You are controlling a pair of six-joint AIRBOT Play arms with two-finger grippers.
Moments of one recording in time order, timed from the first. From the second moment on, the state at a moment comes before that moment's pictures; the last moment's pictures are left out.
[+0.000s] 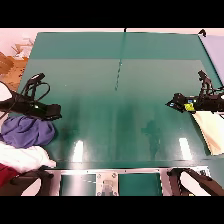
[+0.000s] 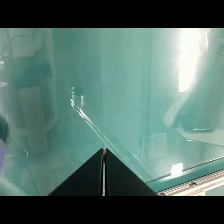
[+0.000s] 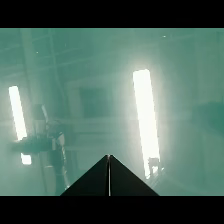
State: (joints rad) left arm -0.04 -0.93 0.91 1.17 -1.35 -1.54; right arm -0.26 -0.98 0.81 -0.98 1.11 1.43
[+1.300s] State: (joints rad) left arm -0.04 -0.93 0.62 1.67 -1.25 -1.68; right arm -0.26 -0.98 0.81 -0.98 1.11 1.43
